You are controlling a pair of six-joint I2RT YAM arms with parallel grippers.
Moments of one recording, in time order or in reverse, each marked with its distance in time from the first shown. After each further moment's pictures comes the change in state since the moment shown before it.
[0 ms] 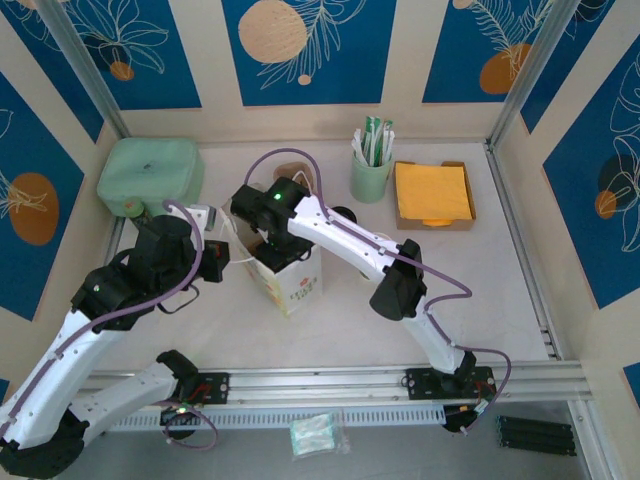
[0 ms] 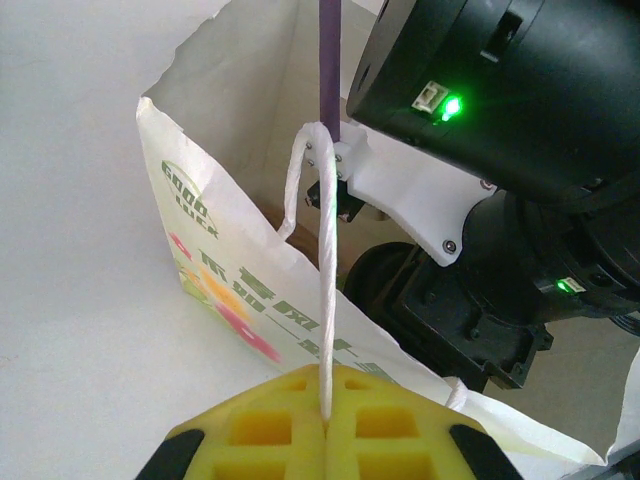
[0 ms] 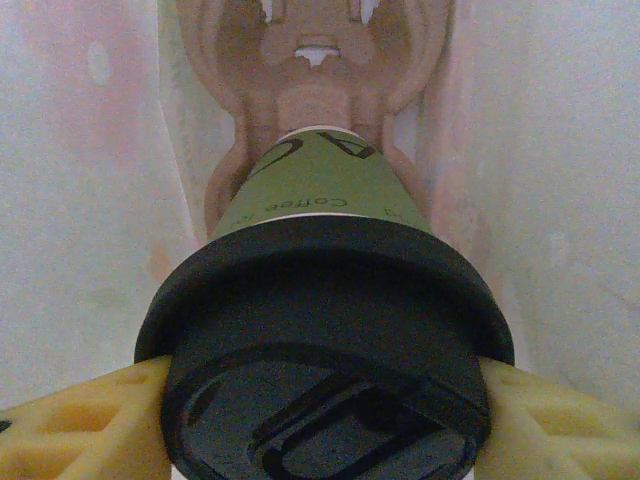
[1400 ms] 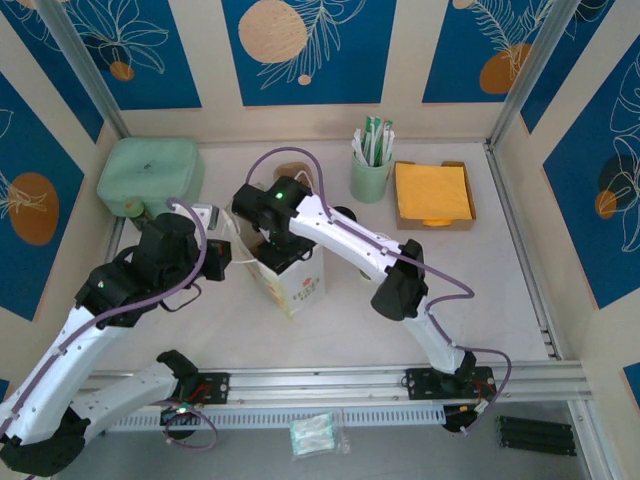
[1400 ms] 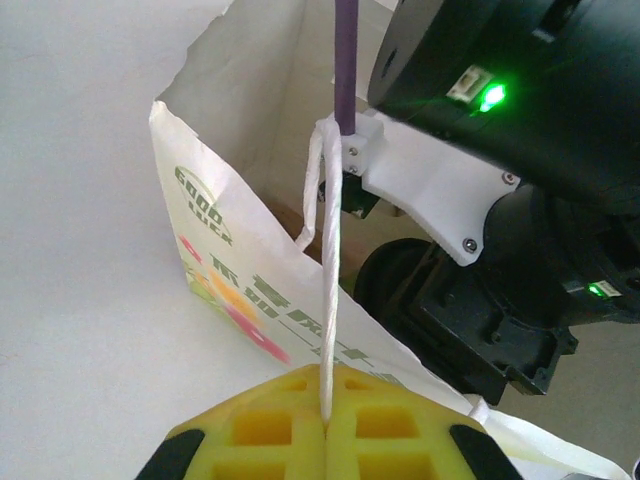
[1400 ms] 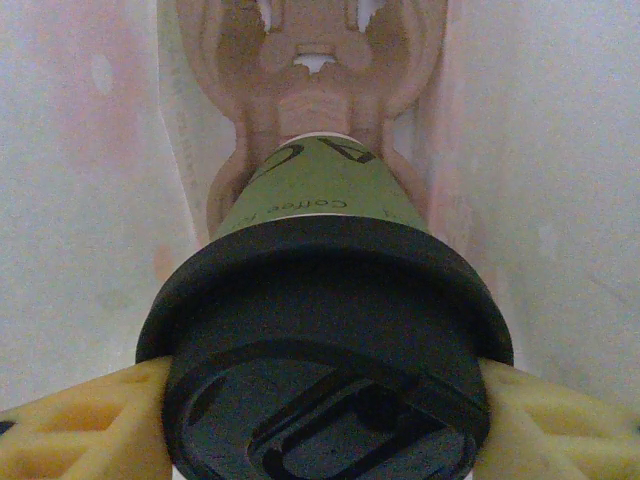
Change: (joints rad) left arm 0.000 0.019 0.002 0.001 0.000 0.000; right arm -0.001 -0.016 0.003 -0.015 0.009 0.002
